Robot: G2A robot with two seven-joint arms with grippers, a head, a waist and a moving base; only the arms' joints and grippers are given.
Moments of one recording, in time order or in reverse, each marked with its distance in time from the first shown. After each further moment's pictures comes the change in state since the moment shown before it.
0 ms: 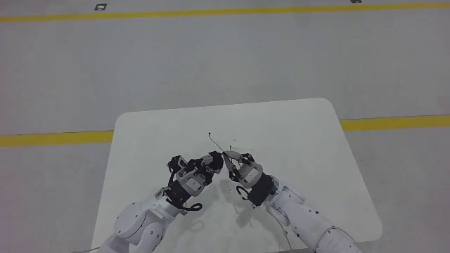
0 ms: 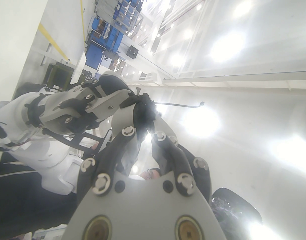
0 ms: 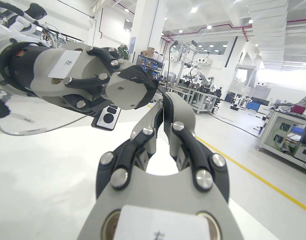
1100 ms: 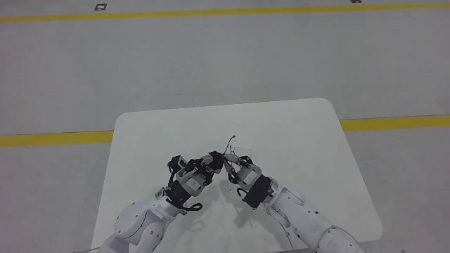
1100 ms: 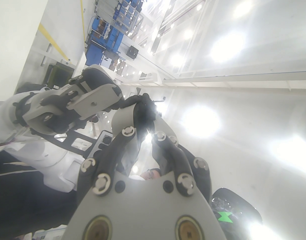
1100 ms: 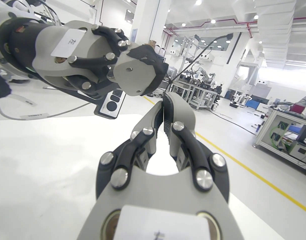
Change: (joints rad) left arm 0.000 0.000 0.000 0.000 0.000 0.000 0.000; right arm 0.026 0.026 -0.059 0.024 0.000 0.052 0.019
